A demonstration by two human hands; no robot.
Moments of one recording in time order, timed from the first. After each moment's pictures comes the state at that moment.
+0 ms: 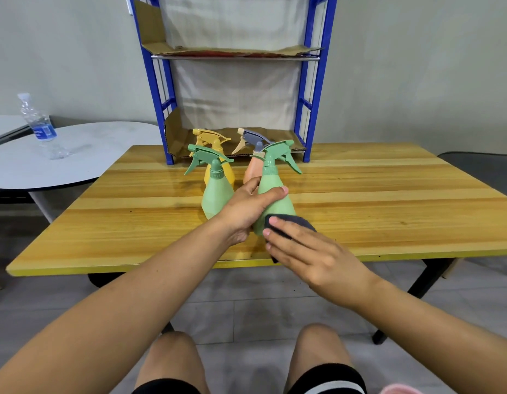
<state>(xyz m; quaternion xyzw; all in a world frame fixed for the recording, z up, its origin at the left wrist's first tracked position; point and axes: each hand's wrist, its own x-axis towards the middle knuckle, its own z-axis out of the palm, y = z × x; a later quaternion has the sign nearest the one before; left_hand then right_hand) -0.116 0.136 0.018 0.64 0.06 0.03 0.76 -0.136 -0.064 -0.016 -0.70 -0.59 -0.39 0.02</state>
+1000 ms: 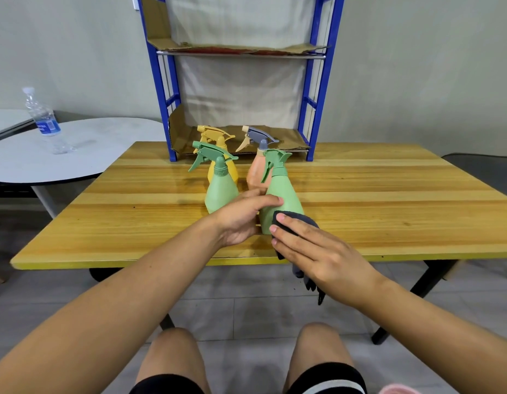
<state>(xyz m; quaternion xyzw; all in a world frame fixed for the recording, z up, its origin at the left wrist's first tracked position) -0.131 0.147 0.018 0.61 0.02 -0.11 0.78 -0.140 -0.067 -0.014 -0.71 -0.60 -0.38 0.03</state>
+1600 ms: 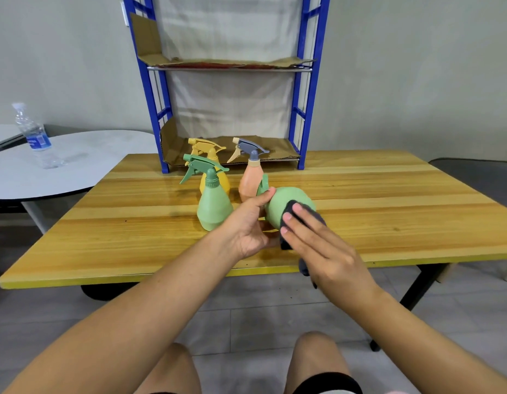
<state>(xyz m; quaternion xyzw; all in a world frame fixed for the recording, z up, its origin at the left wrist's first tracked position) -0.126 0.113 0.035 0.45 0.17 -0.10 0.87 -0.142 -0.073 -0.009 -0.75 -0.51 -0.40 0.15</state>
